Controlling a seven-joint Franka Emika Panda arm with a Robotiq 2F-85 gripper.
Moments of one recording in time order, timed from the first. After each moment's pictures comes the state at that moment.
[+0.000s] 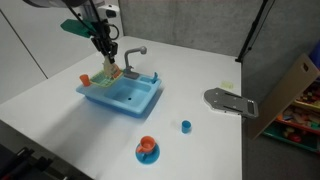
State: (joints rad) arm 0.09 0.34 -0.02 -2.03 -0.04 2.41 0.30
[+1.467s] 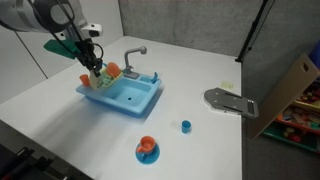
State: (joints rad) arm 0.15 0.35 0.02 -2.21 -0.04 2.60 0.29
